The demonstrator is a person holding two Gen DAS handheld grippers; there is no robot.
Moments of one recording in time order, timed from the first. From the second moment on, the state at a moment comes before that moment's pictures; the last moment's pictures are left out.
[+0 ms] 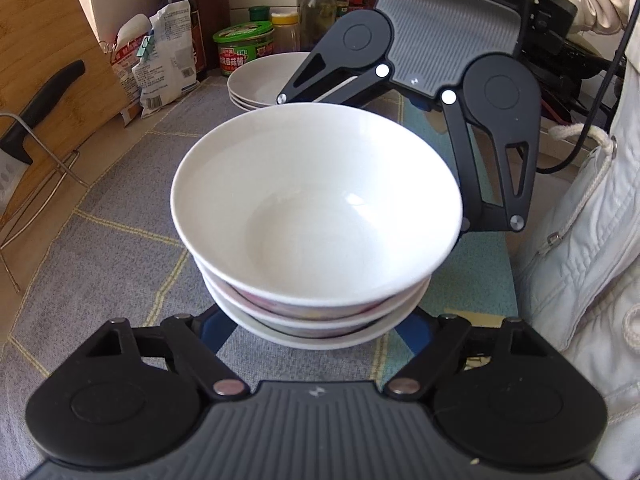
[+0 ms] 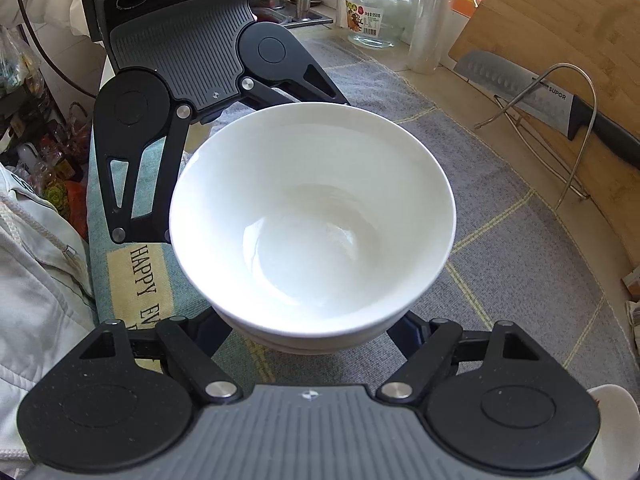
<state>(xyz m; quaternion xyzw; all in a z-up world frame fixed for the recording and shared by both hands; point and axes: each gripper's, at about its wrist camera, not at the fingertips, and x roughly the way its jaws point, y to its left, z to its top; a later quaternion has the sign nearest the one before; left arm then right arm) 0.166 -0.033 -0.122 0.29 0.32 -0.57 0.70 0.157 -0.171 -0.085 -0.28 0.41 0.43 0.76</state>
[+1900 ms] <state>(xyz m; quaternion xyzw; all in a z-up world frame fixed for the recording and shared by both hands) 0.231 -0.273 -0.130 0.32 0.29 -0.58 0.70 0.216 -0.413 -0.063 -0.29 0.41 0.37 0.78</state>
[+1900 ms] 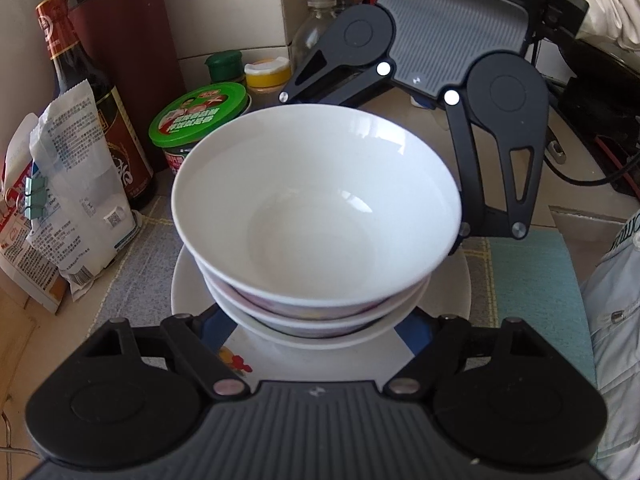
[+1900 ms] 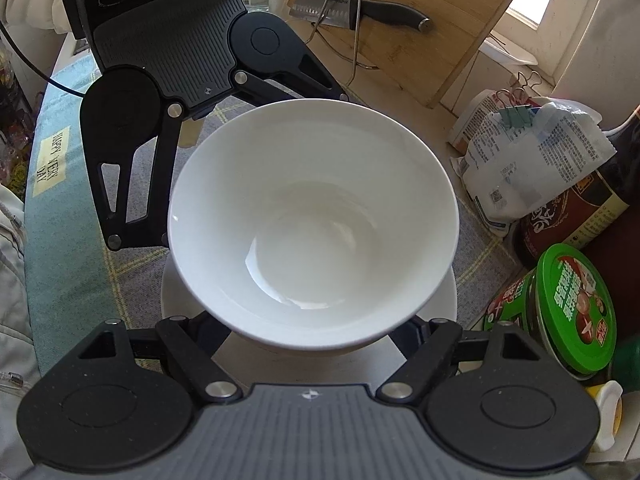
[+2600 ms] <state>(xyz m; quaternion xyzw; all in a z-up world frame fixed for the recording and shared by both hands) 0.232 -0.272 -0.135 0.31 0.29 -0.57 0.70 0.217 -0.412 -0.067 -0.29 0.42 0.37 0.78</state>
